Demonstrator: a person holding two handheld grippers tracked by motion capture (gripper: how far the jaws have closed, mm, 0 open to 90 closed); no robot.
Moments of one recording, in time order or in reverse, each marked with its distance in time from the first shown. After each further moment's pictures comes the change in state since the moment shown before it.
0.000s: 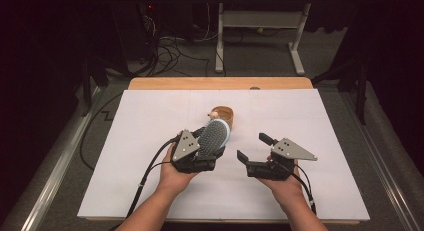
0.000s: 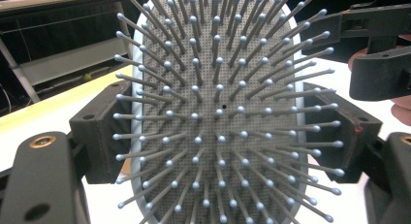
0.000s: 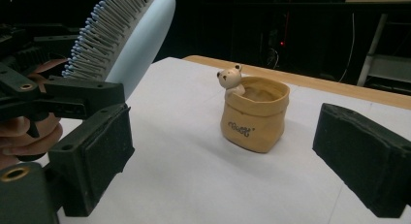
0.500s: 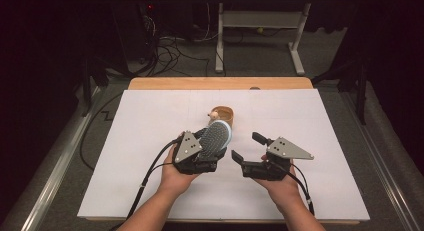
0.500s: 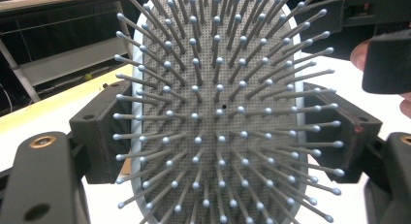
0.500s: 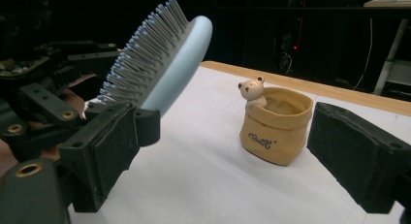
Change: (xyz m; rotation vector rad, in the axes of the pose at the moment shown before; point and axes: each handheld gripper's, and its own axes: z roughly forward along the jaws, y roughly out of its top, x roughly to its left) left arm -0.005 -0.001 0.002 0.005 0.002 0.009; right arm 0.012 0.010 0.003 -0.011 0.047 -0.004
